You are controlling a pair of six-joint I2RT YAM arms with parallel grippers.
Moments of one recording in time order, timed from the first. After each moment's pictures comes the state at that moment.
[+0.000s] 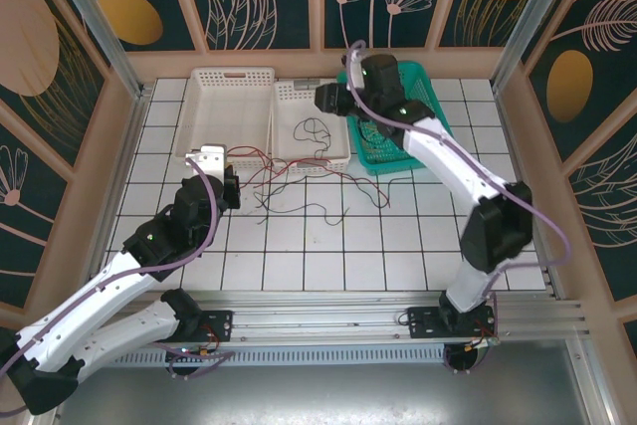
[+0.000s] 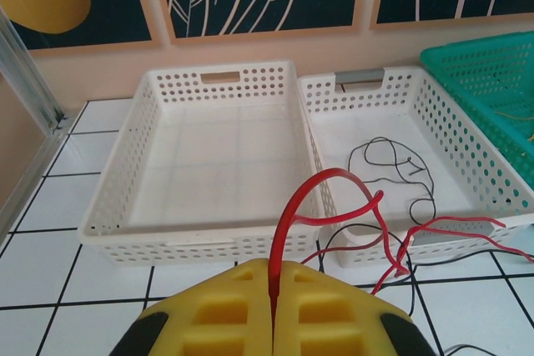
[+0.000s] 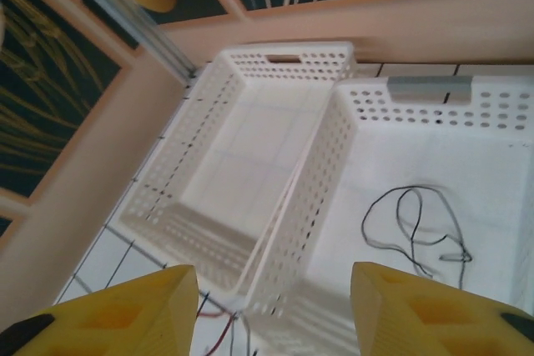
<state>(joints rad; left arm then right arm) -0.77 0.79 0.81 -0.43 -0.66 -0.26 0.53 1.67 1.53 -0.30 -0.26 0.41</state>
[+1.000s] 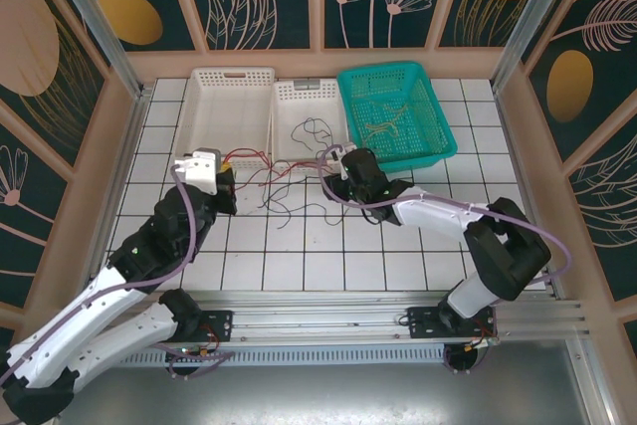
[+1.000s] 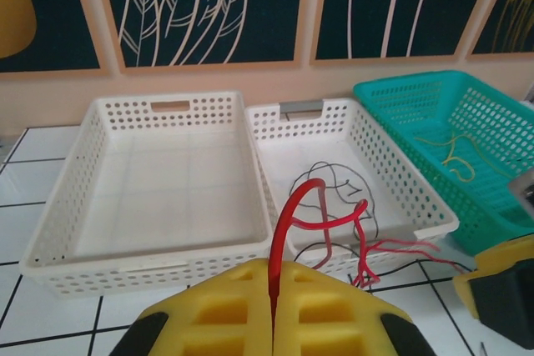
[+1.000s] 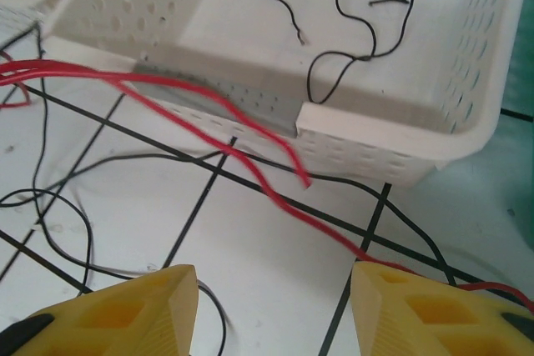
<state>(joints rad) -0.77 0.66 0.77 -0.36 -0.53 -0.23 0.74 1.55 0.85 0.00 0.09 0.28</state>
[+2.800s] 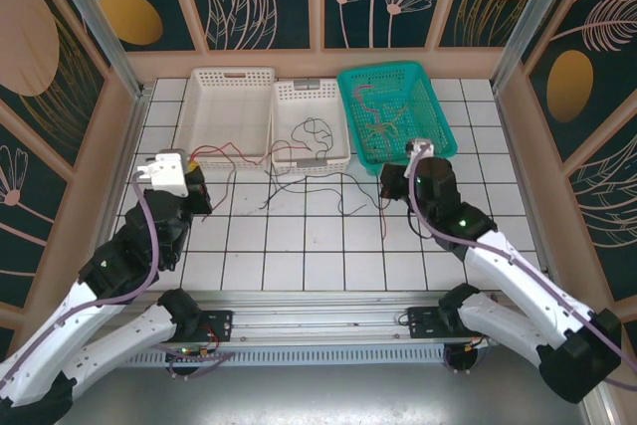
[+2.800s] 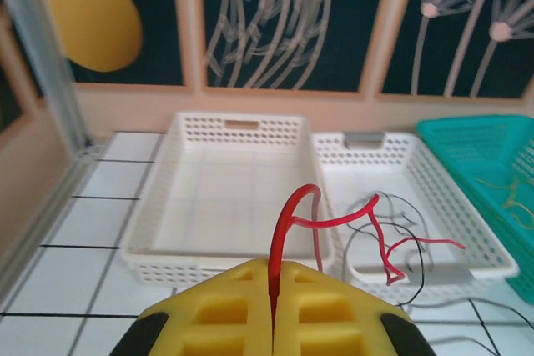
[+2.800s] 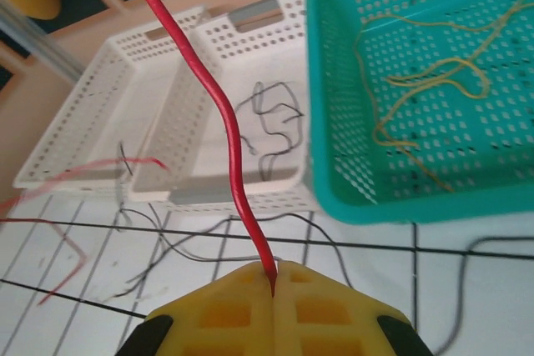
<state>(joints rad) -0.77 0.59 0.87 -0.54 -0.67 -0.27 0.59 0.93 0.74 -0.23 0.08 0.52</state>
